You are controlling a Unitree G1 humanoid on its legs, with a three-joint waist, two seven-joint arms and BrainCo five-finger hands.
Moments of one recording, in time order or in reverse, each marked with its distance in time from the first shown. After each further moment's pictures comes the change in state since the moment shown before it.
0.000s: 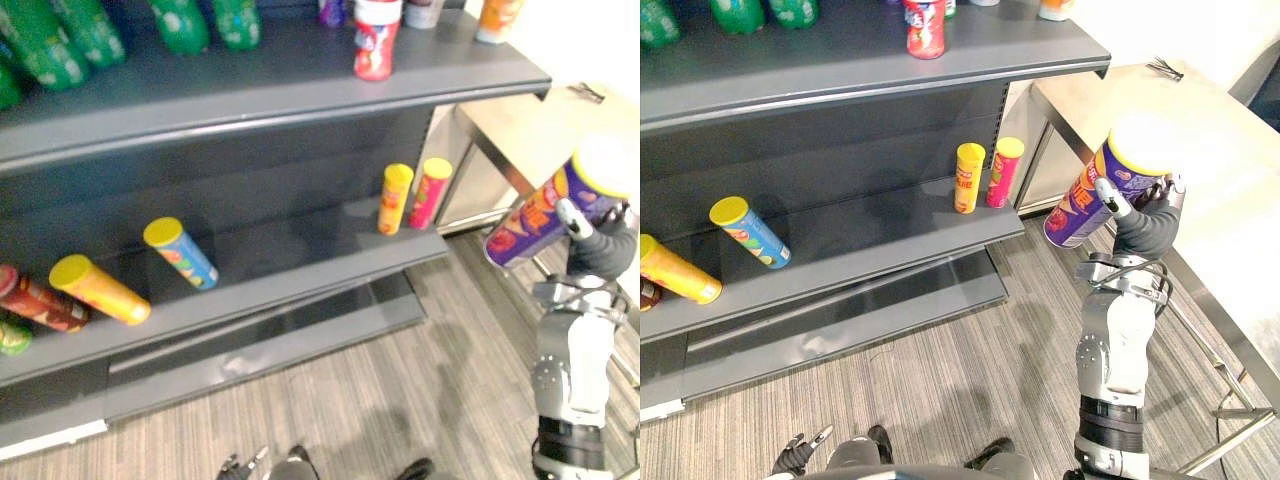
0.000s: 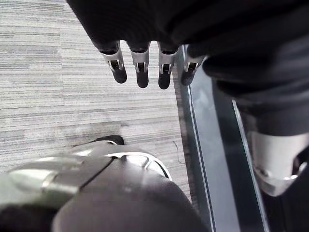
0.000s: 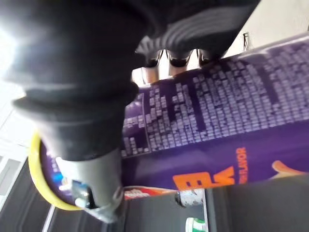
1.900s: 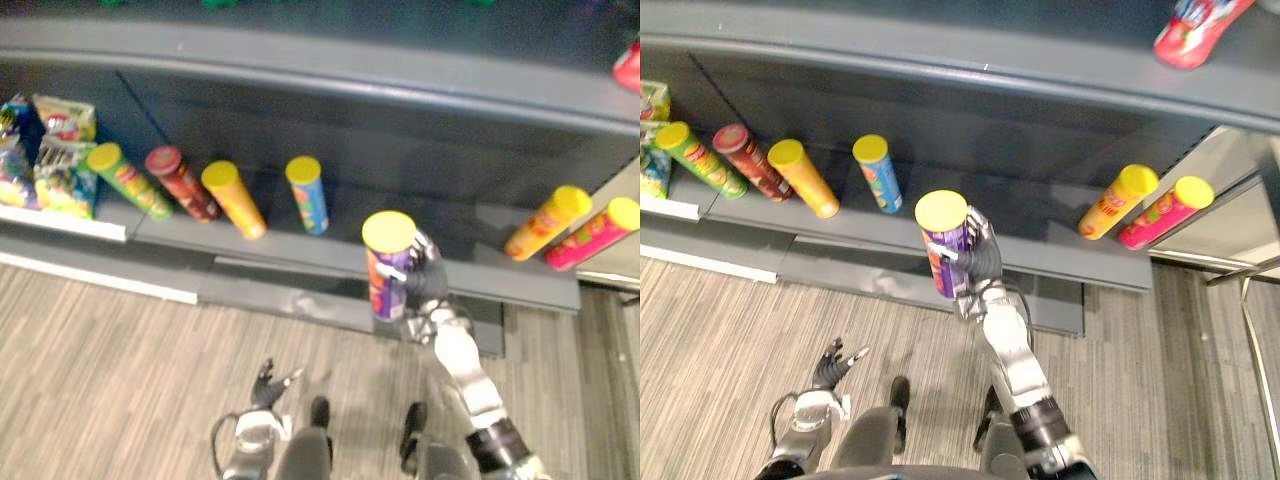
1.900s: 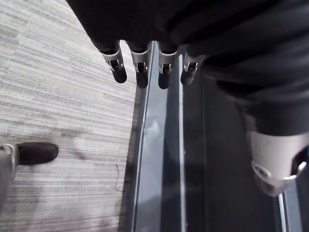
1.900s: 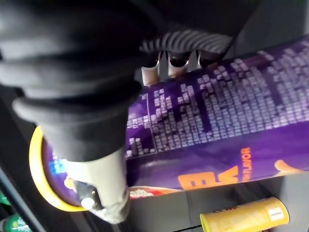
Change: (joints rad) left arm -0.195 -0.016 -0.291 -0.231 -0.018 -0.075 0.148; right arm -0.096 0.134 0.529 0.360 -0.231 0.004 -0.074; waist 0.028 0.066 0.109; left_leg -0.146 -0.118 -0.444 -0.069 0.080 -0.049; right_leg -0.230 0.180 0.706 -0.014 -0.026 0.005
